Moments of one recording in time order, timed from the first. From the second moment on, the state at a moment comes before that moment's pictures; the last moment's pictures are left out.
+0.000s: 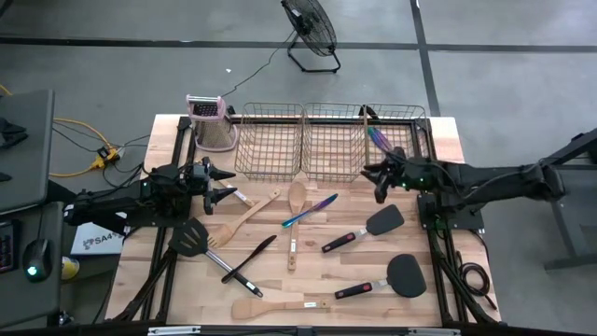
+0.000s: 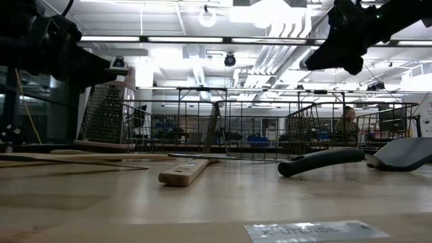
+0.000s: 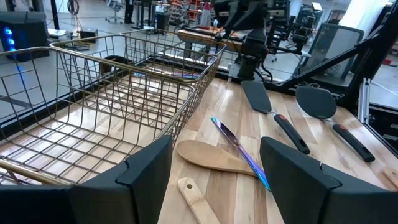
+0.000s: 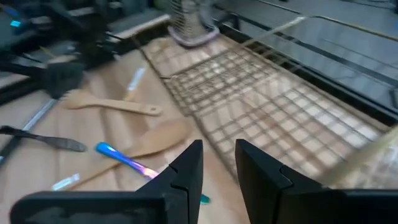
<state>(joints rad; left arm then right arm) 0.18 0.02 0.08 -0.11 -0.02 -0.16 -0.05 0.72 0.50 -0.21 0.32 0.39</state>
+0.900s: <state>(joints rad) 0.18 0.02 0.08 -0.13 0.02 -0.29 0.12 0.79 0.44 0.03 0.24 0.26</state>
